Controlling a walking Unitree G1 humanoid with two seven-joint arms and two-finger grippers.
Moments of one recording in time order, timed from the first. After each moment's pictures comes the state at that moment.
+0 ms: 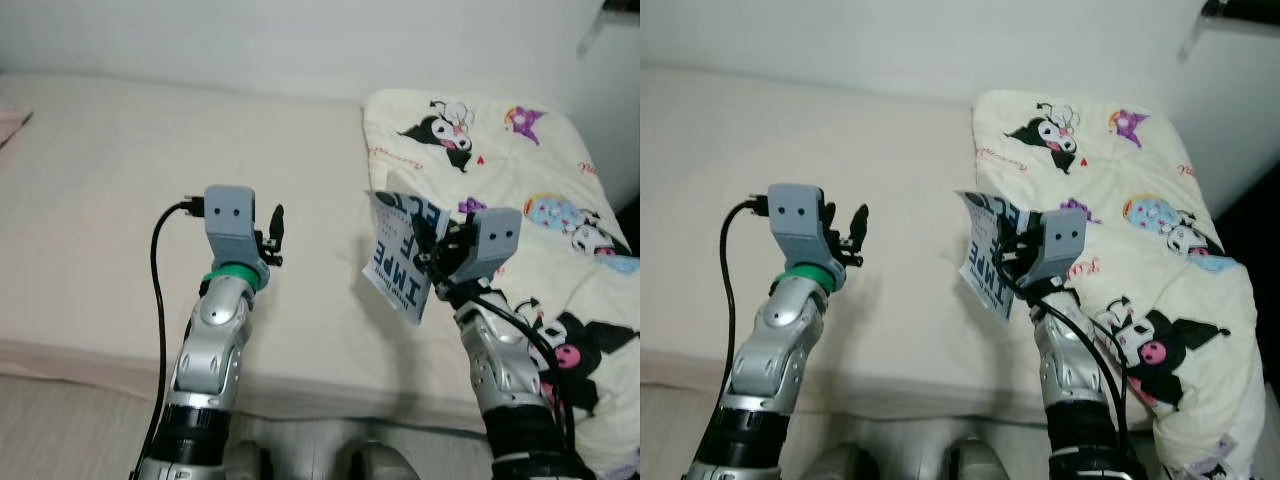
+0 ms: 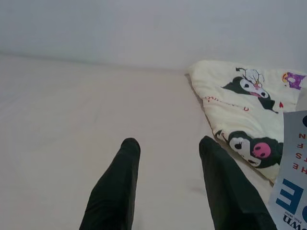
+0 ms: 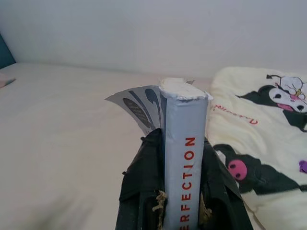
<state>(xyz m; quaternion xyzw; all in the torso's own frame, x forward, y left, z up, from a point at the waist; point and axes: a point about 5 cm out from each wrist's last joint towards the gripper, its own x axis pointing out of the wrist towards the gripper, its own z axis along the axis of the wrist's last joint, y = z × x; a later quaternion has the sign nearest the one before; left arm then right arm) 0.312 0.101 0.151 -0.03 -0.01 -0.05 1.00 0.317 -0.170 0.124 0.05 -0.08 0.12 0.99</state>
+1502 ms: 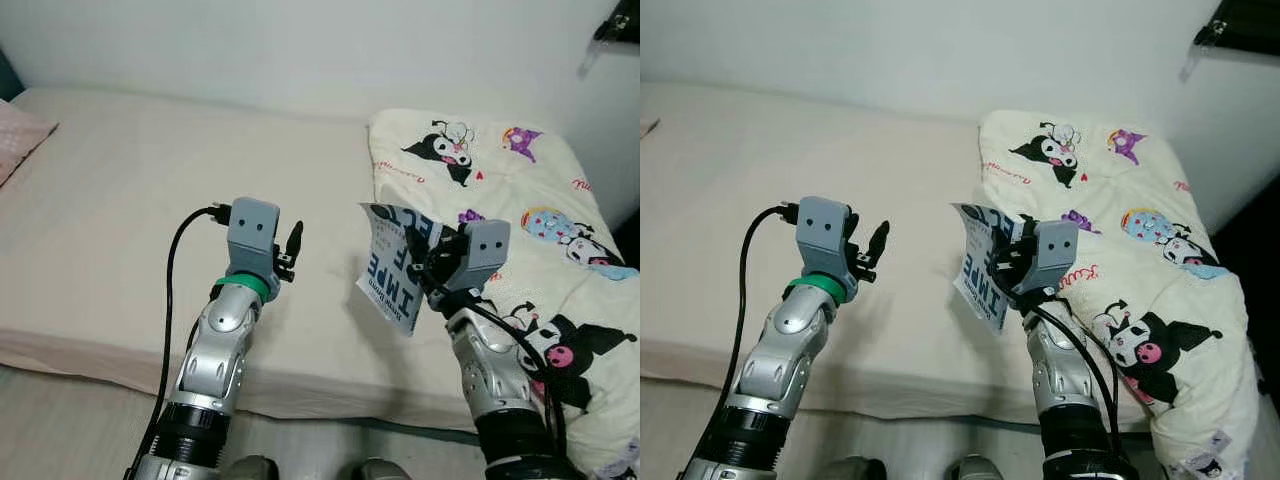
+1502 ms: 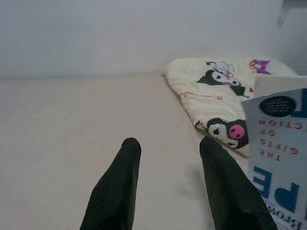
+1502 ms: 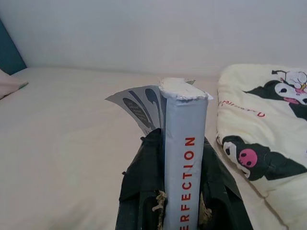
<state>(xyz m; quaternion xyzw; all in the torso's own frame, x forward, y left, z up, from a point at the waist) 0.312 0.090 0.139 0.02 -0.01 -0.12 0.99 0.314 -0.167 0.106 0.06 -0.06 0.11 0.99</state>
